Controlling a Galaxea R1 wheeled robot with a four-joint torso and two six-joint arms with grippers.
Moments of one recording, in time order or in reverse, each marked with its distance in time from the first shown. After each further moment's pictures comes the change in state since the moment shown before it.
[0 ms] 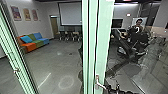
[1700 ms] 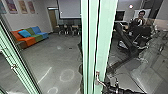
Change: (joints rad) left arm -0.014 0.000 0.000 0.000 -0.004 0.000; right arm 0.020 0.003 -0.003 -0.084 0.088 -0.022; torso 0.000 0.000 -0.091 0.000
